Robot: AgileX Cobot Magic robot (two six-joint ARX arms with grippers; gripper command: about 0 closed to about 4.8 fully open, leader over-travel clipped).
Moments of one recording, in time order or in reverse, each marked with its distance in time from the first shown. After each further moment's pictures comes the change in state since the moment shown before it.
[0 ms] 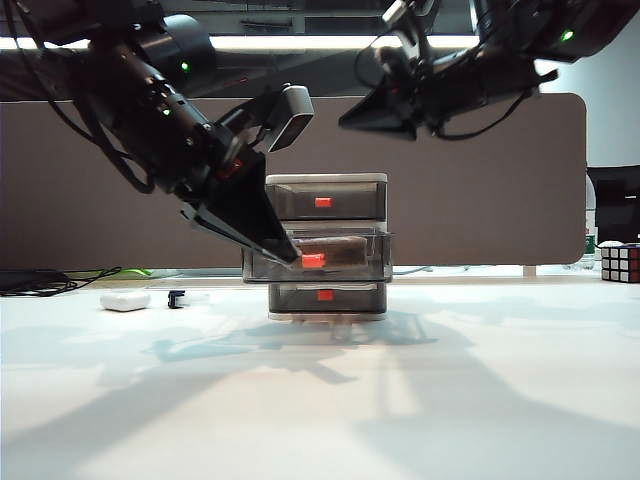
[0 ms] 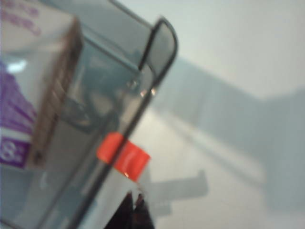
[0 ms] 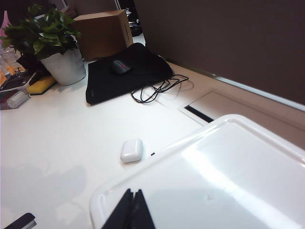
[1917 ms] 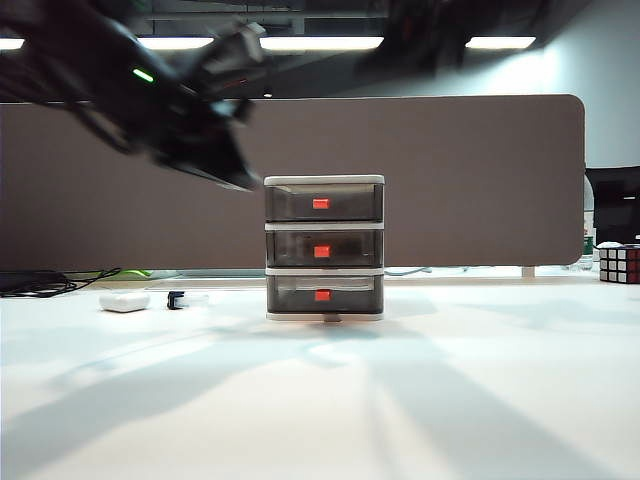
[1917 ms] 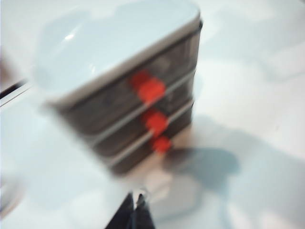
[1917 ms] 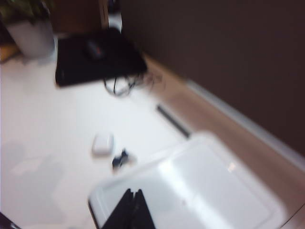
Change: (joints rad) left arm 0.001 -0.256 -0.264 0.515 -0.409 -0.156; right arm 0.013 -0.182 0.074 -0.319 0.138 -0.291
